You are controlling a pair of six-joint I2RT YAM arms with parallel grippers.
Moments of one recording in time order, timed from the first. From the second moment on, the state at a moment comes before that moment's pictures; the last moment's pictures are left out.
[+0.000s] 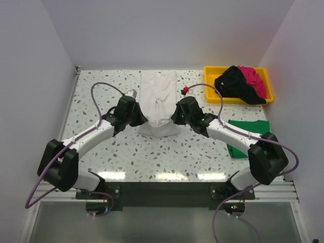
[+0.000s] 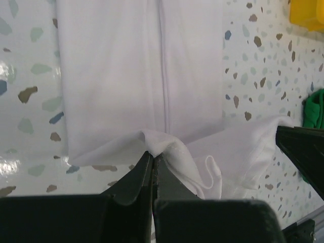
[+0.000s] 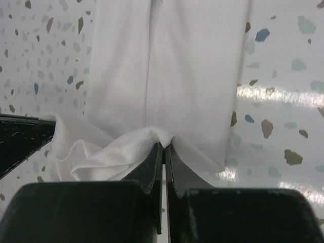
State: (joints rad) left arm -0.50 1.37 0.86 -0.21 0.02 -0.69; right arm 0.69 1.49 0.97 -0.12 0.16 0.64
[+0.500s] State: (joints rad) left arm -0.37 1.72 1.15 -0.19 0.04 -0.62; right arm 0.57 1.79 1.28 -0.14 0.16 0.54
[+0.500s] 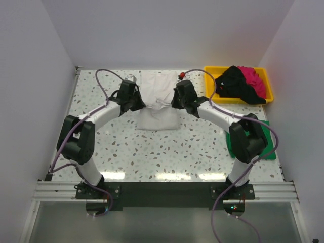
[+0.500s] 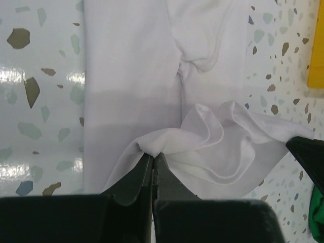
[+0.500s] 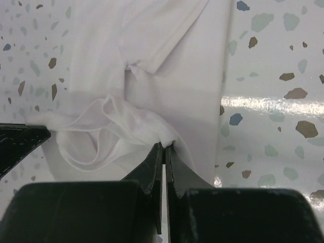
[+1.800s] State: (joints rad) left arm -0.34 1.67 1.15 -0.20 -0.06 -0.56; right arm 0.45 1.80 1.27 -0.17 -0.05 0.49
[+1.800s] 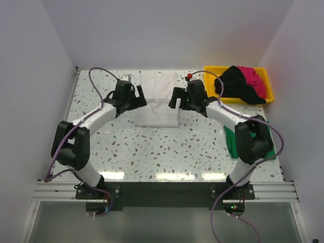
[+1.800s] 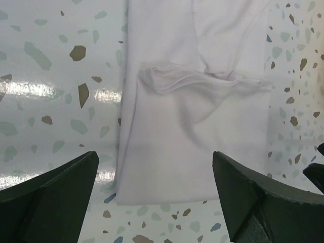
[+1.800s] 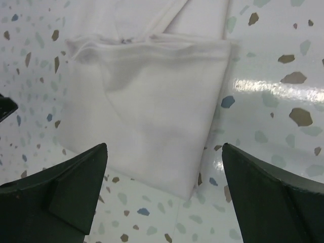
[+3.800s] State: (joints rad) left arm -0.57 0.95 0.42 -0.23 0.08 -0.84; right arm 0.46 1.10 0.55 -0.19 -0.37 0.65
